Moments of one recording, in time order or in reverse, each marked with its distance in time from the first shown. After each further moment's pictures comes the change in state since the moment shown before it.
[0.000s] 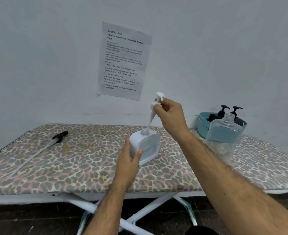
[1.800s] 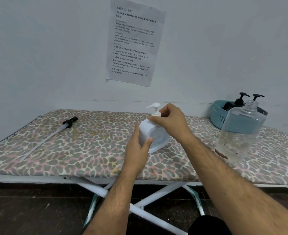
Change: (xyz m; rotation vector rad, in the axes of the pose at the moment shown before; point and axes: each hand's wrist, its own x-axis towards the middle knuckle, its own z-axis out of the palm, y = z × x) left_hand -0.005 0.008 -0.001 0.021 0.021 -0.025; right_hand -0.027 0.044 0.023 -0.243 -0.133 0.201
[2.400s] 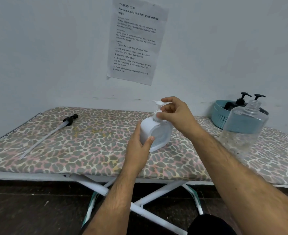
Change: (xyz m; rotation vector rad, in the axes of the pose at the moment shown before) left_hand 0.004 -0.008 0.000 -0.004 0.016 0.001; right_hand 0.006 -0.008 -0.020 0.197 -0.141 -0.011
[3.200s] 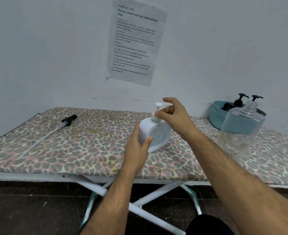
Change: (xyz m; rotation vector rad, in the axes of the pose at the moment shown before) left_hand 0.003 -0.004 0.000 0.007 -0.004 0.008; right_hand -0.002 0.004 0.004 -0.016 0.017 0.026
